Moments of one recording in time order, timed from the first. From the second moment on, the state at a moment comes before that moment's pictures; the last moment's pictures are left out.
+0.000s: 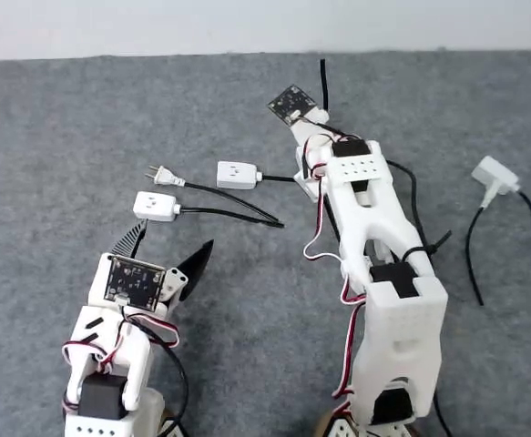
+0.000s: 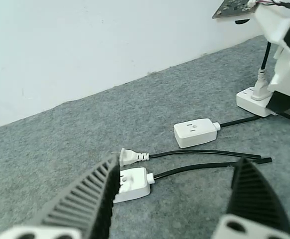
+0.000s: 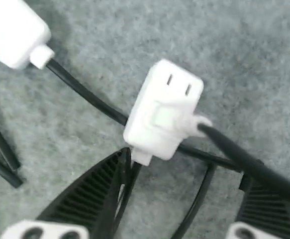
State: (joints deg) left arm 1.5 -103.0 92.5 40.9 -7.3; right arm -11.5 31.7 -11.8 51.3 32.4
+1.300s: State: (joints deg) left arm 1.4 -103.0 92.5 40.9 -7.3; right arm -10.7 39.6 -18.2 58.9 33.9
